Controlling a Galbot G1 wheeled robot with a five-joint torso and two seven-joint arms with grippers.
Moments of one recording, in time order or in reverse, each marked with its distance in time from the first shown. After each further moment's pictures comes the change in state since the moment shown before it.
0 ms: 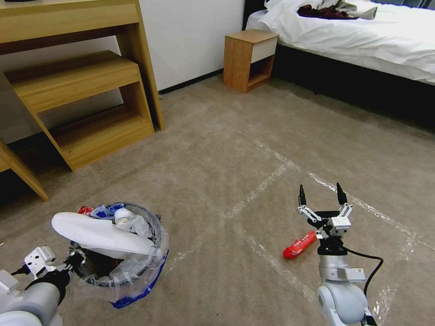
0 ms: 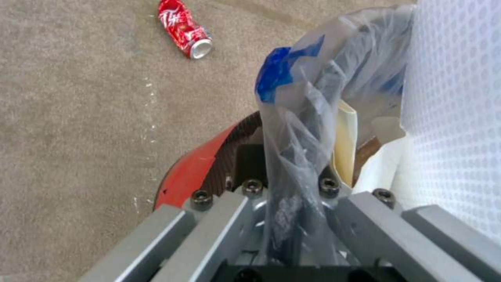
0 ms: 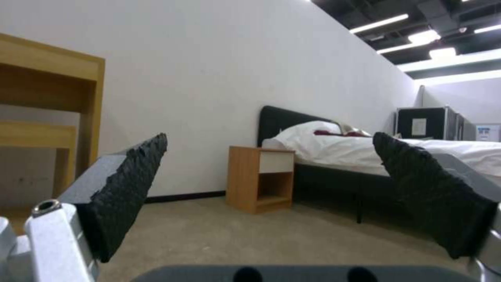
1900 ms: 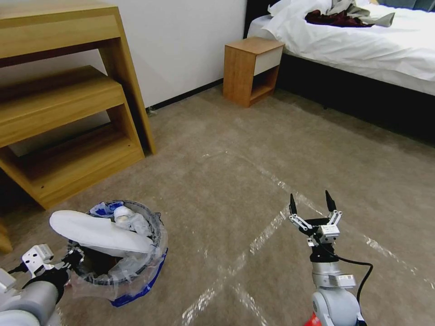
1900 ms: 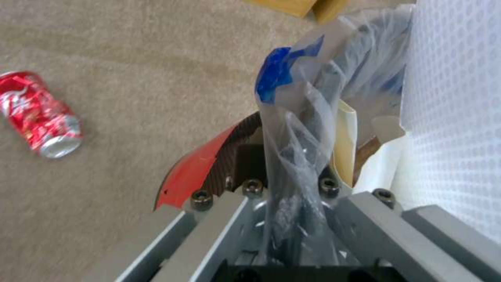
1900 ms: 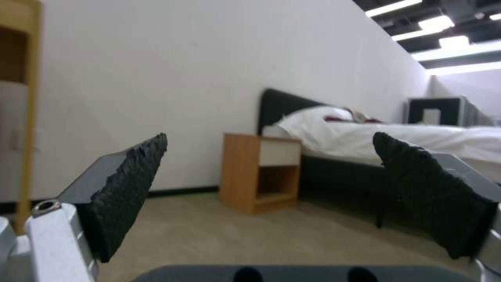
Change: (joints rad) left arm -0.007 0.017 -0.009 0.000 -0.010 -0.001 0.001; right arm 0.014 0.015 -0.013 -0.085 -0.038 0.034 0.008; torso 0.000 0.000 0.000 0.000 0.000
